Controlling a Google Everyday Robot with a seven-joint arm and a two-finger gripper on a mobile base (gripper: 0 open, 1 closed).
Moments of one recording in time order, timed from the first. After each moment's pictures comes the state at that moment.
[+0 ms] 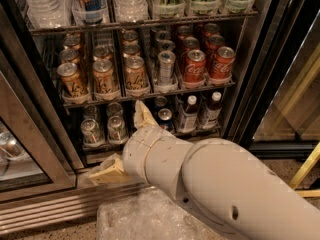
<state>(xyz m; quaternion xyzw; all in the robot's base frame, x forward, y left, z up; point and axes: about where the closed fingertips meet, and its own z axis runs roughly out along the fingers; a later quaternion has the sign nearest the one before) 0.427 0.081 0.866 -0.47 0.70 0.10 0.54</state>
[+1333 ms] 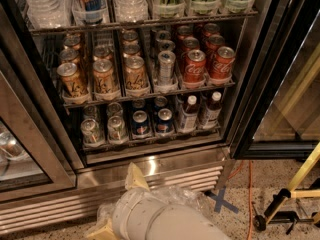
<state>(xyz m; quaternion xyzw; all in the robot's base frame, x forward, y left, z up) 0.364 0.103 0.721 -0.47 0.76 0.11 0.44</state>
